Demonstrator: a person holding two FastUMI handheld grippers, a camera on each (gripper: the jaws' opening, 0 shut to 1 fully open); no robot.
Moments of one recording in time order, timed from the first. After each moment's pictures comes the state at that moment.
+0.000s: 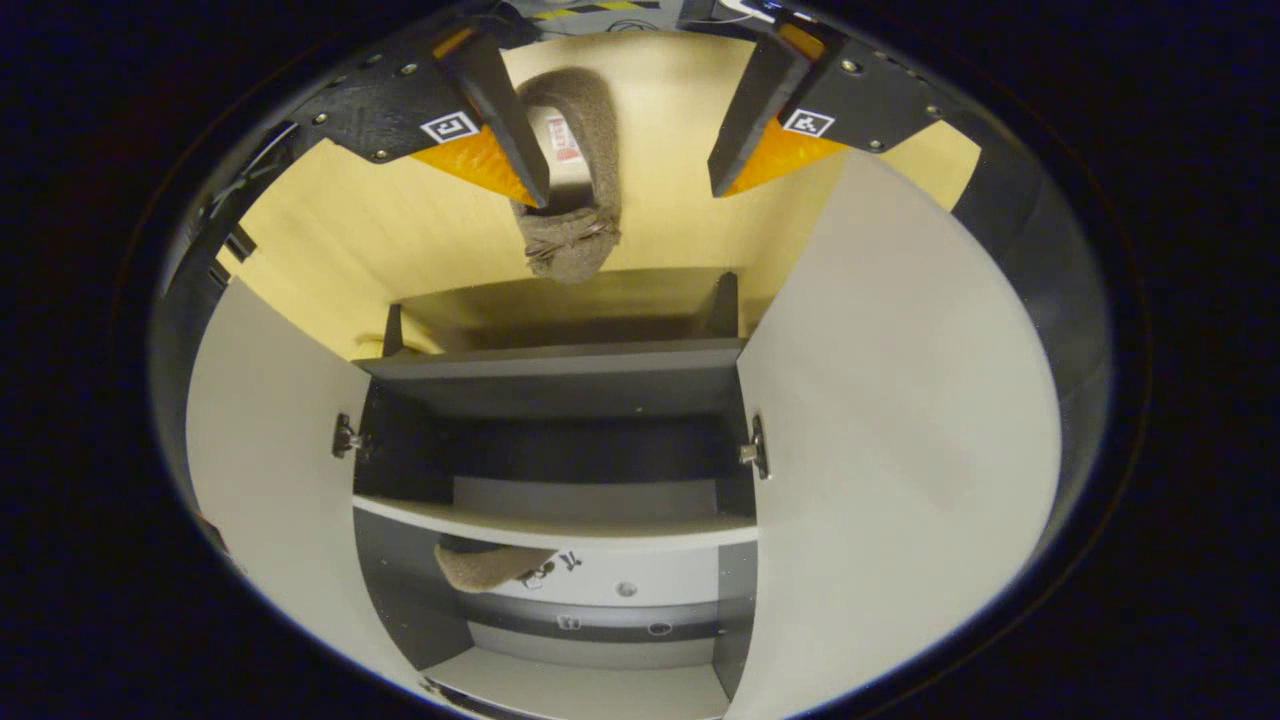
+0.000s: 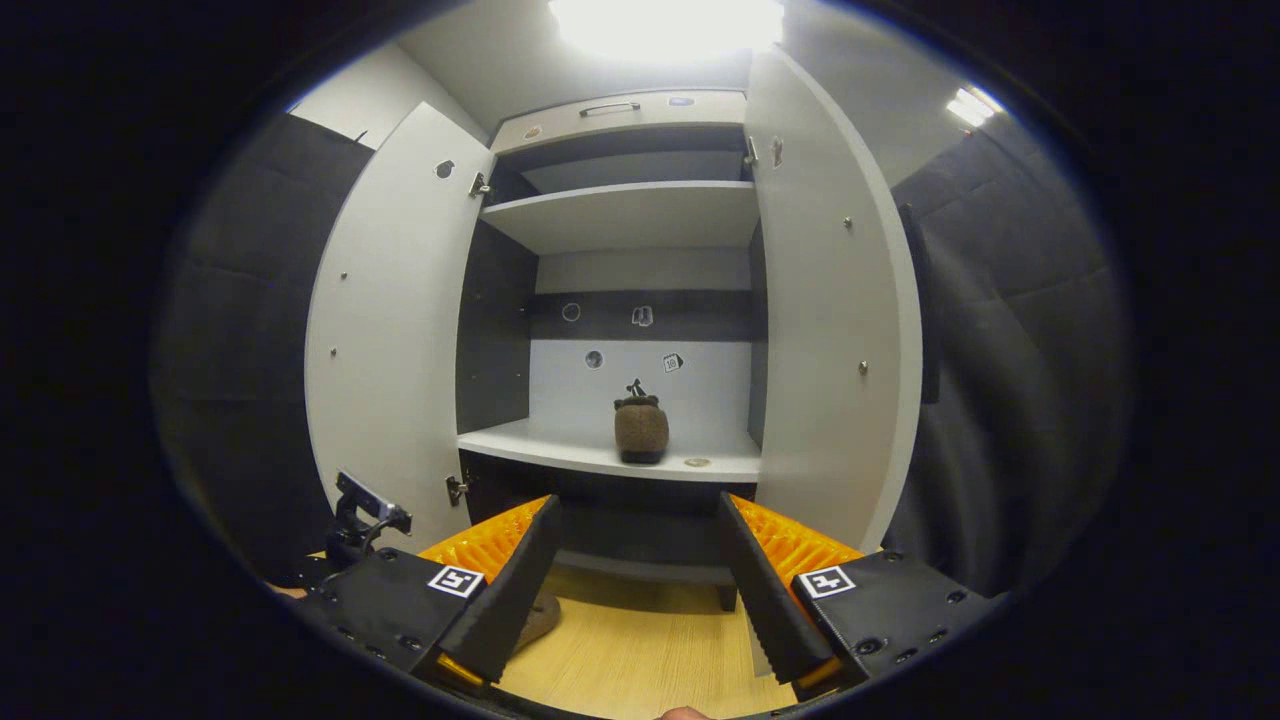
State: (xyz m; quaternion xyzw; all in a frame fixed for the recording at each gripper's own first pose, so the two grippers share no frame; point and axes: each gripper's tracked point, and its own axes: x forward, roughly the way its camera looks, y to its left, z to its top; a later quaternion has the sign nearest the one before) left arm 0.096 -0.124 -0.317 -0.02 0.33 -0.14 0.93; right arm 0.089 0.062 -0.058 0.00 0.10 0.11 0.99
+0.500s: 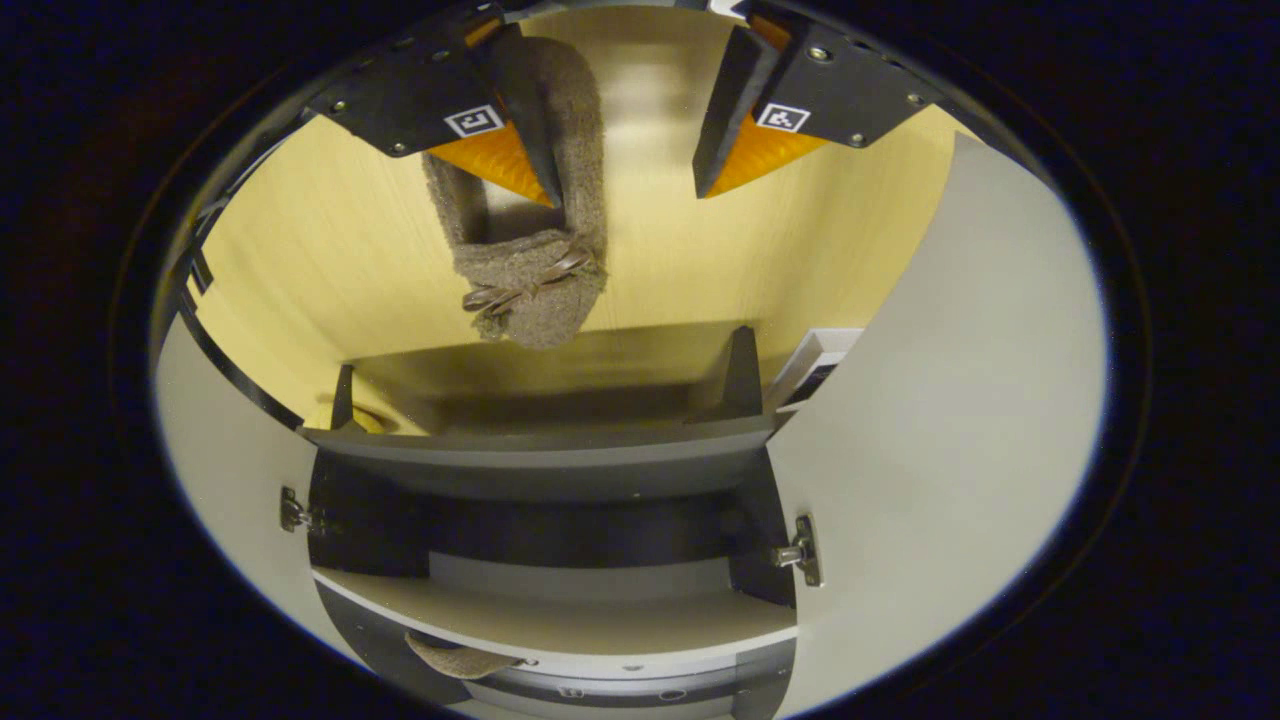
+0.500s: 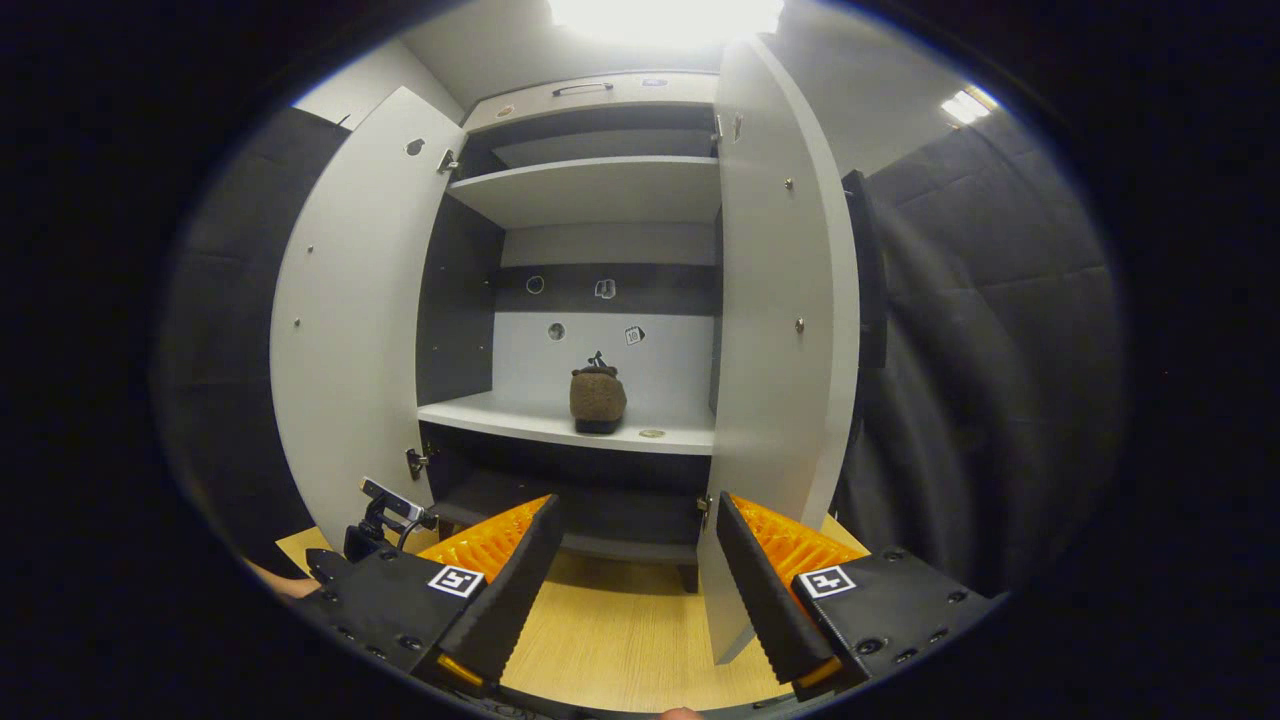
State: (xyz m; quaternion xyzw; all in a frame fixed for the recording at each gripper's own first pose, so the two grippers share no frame) left arm 0.105 -0.141 -0.394 0.01 0.41 -0.14 0.90; right arm 0.090 0.028 -0.081 -0.02 0.14 0.08 0.99
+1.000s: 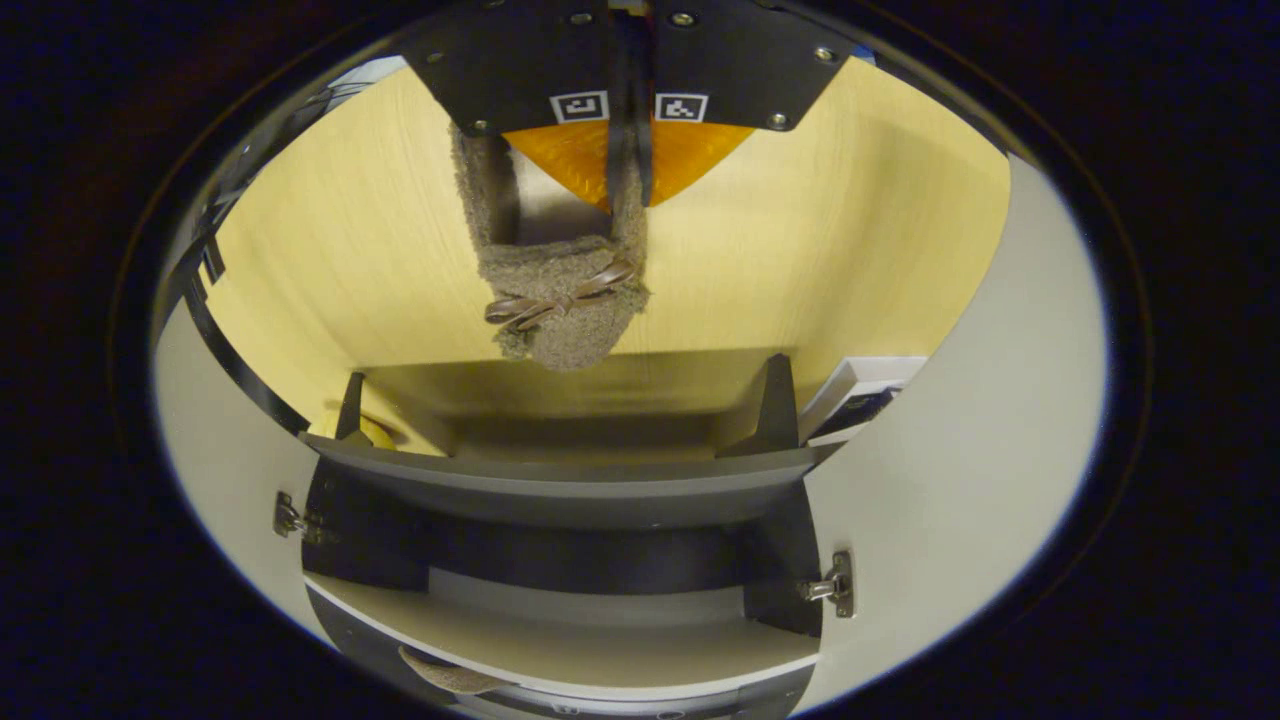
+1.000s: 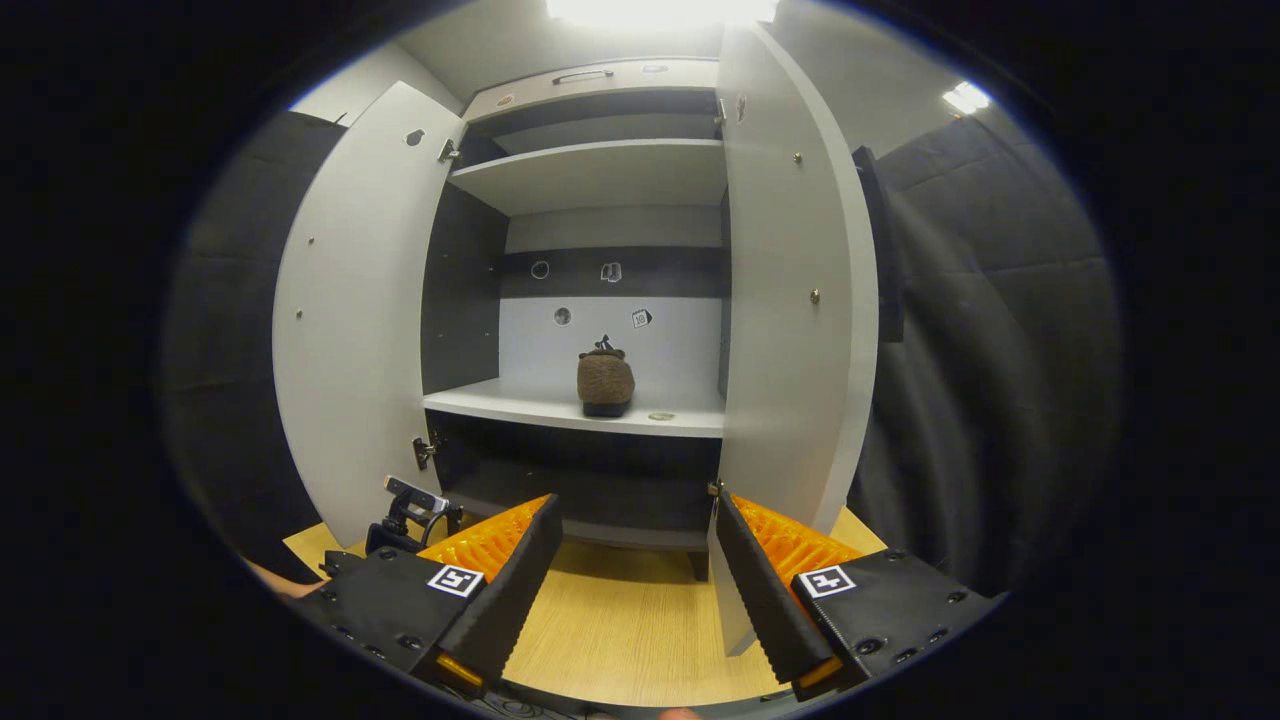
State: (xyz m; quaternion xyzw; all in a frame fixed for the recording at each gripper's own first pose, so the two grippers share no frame) left arm 0.101 -0.160 -0.398 -0.02 0.44 -0.15 0.89; right arm 0.089 0.036 -0.090 -0.01 0.16 0.09 0.98
